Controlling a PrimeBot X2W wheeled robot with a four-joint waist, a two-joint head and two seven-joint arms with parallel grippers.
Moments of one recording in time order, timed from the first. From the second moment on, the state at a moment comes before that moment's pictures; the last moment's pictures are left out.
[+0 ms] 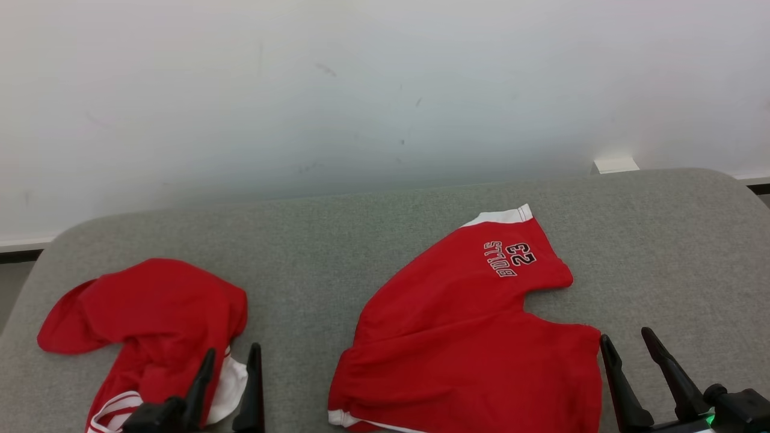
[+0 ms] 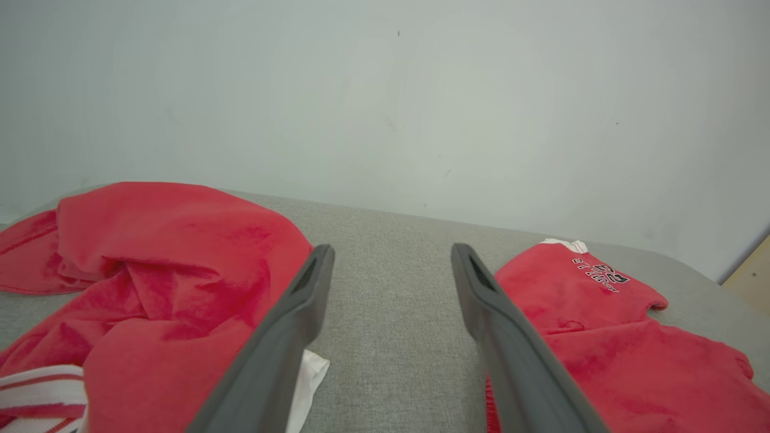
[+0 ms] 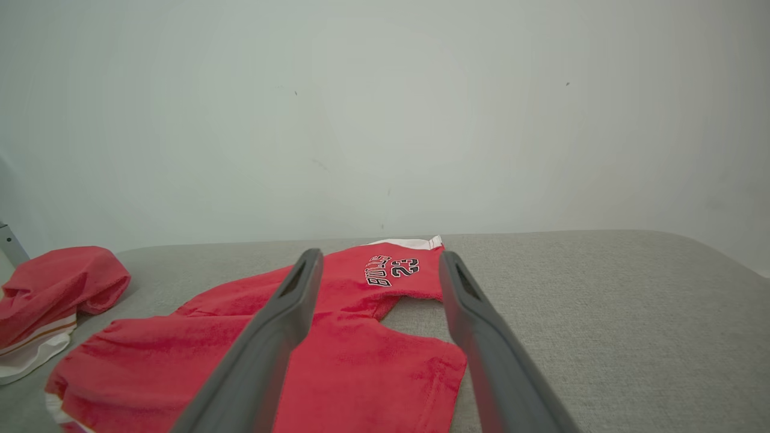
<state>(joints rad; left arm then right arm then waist) 0.00 0.10 -0.13 0.17 -0.32 0.01 -0.26 -0.04 -0.23 0.23 0.19 0.47 0.13 -0.26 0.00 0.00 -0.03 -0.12</state>
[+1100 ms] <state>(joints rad) -0.02 0.15 -0.38 0.28 -0.33 -0.13 -0.07 -0.08 -0.36 0.58 0.46 0.66 0.13 -0.20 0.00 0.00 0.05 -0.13</state>
